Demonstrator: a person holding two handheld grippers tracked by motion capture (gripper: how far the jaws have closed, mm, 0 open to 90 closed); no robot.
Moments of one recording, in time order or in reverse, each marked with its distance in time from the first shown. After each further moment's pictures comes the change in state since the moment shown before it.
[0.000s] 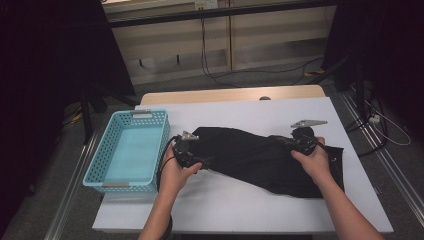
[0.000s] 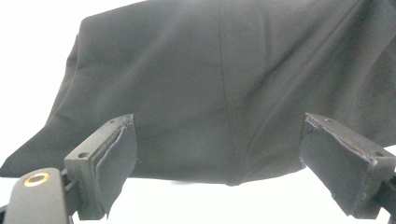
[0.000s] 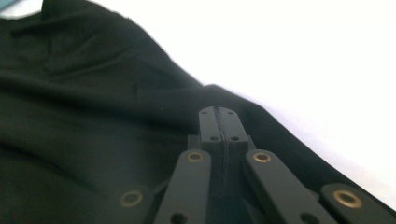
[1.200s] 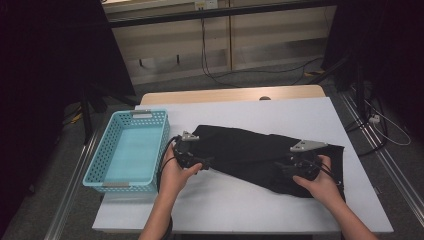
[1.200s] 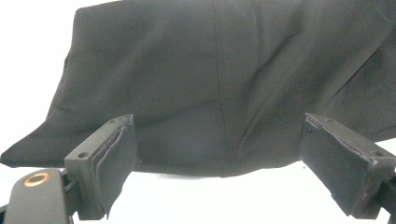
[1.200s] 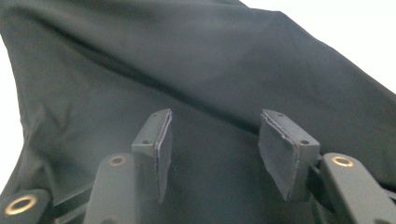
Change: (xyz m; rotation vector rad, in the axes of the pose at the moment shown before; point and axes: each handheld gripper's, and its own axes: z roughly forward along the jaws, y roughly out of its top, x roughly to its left) left arm -0.003 0.000 -0.002 -0.003 -0.002 0.005; right arm 0.038 -0.042 -0.032 0.067 -0.021 -0.148
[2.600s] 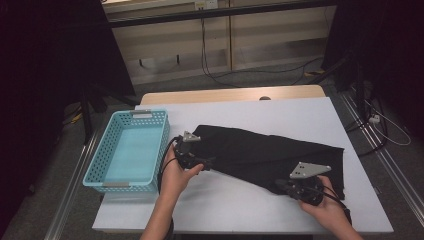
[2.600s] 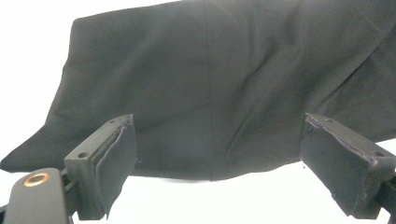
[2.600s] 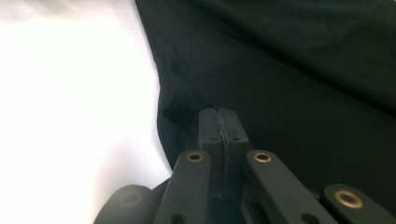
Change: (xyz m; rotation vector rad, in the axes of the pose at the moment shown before) left arm -0.007 0.002 -0.004 -0.019 -0.001 0.008; right arm 0.043 -0.032 -0.031 -0.019 0.159 -0.116
